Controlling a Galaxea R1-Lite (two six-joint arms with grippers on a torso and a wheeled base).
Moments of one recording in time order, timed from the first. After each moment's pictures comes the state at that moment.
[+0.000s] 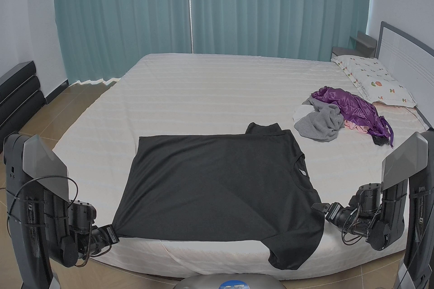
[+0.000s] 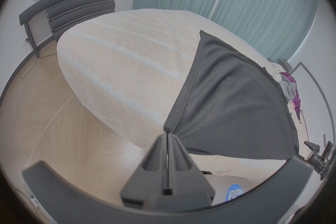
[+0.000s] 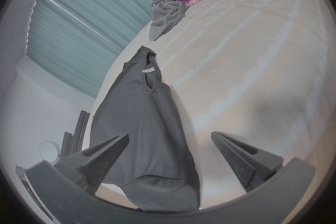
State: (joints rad) left arm -0.04 2.39 -0.07 -1.47 0.08 -0.48; right arm 0.13 2.42 -0.20 -1.55 0.15 0.77
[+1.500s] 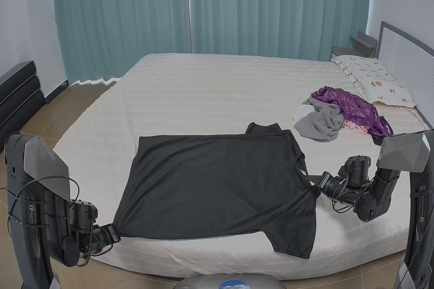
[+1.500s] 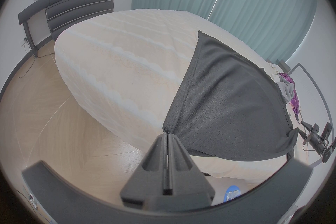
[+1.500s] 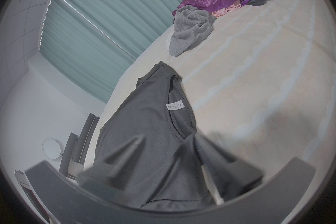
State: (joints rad) left arm -0.05 2.40 -0.08 -1.47 0.08 -0.49; right arm 0.11 2.42 -0.64 -1.25 0.18 0.72
